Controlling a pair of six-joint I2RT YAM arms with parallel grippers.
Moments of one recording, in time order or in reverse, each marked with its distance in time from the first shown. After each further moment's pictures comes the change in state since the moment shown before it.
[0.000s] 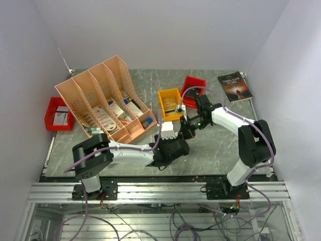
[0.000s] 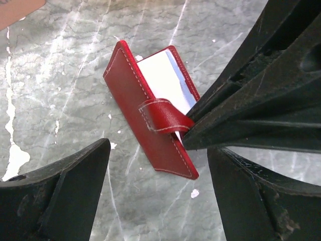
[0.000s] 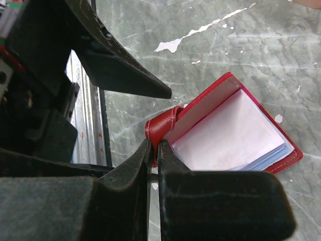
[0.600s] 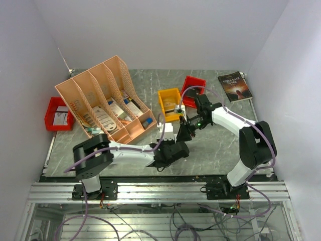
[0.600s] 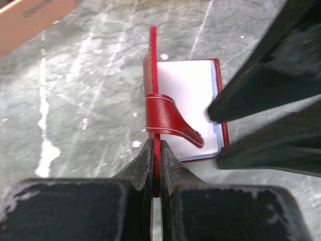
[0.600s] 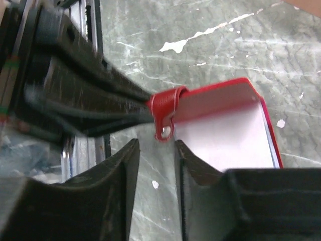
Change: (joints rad) left arm -0.011 0.069 0.084 -0.159 -0.066 -0.010; right arm 0.014 -0.002 0.013 -0.023 0.006 -0.034
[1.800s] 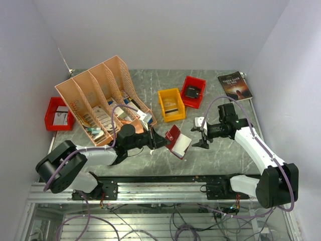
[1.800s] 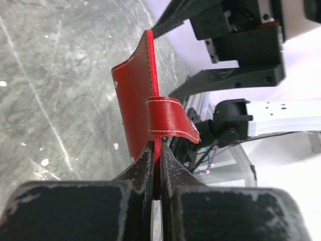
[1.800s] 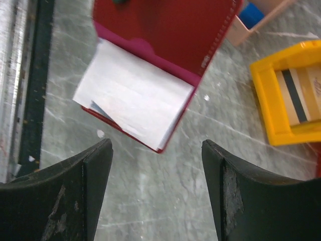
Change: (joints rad) left arm 0.504 -0.407 -0.641 1.070 1.263 0.280; right arm -0.172 -0.476 -0.243 -0.062 0.033 -0.596
